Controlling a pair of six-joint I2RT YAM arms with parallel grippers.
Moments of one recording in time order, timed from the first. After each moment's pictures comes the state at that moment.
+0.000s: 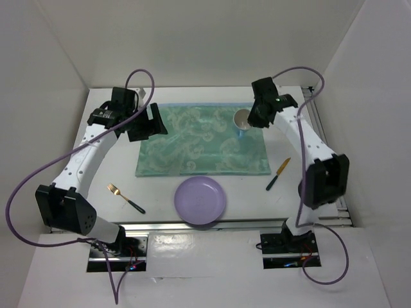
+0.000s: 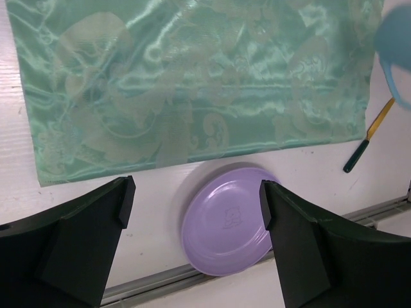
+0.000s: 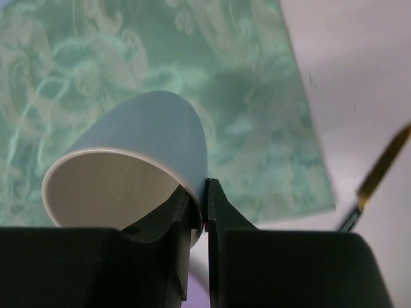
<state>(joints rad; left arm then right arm) -0.18 1.46 1.45 -0.86 0.21 -0.45 0.30 1.65 1.59 -0.87 0.22 0.64</state>
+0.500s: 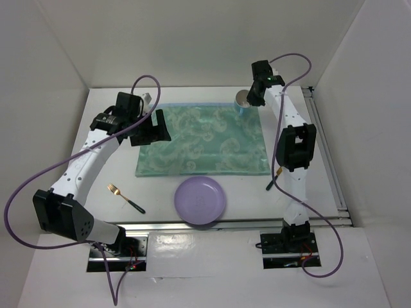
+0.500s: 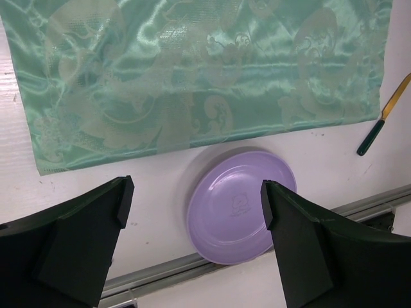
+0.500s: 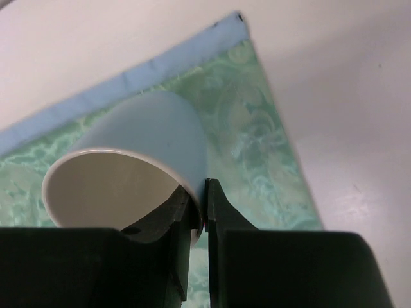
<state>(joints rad) -0.25 1.41 1.40 -0.87 0.18 -0.43 0.17 2.27 2.21 -0.85 0.21 0.57</state>
